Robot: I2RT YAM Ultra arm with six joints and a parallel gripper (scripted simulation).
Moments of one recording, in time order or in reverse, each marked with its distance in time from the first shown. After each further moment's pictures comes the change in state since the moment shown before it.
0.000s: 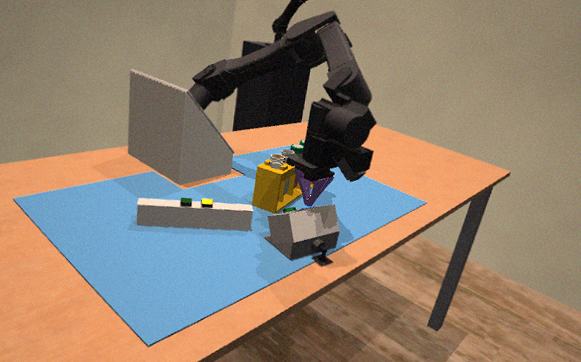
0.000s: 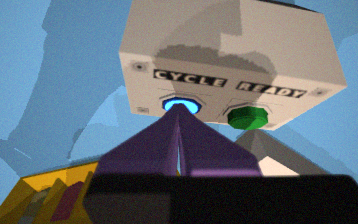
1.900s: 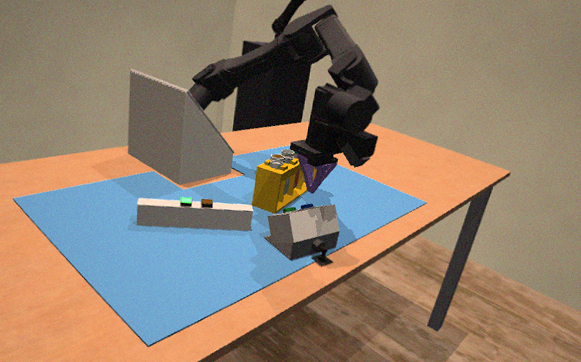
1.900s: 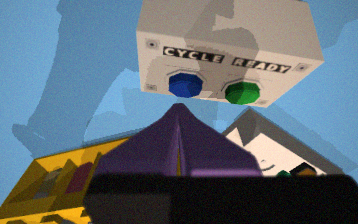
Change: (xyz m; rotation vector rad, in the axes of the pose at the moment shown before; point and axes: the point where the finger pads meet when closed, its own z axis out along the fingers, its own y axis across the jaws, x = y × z) arm 0.002 0.003 -0.028 -0.002 0.016 -0.001
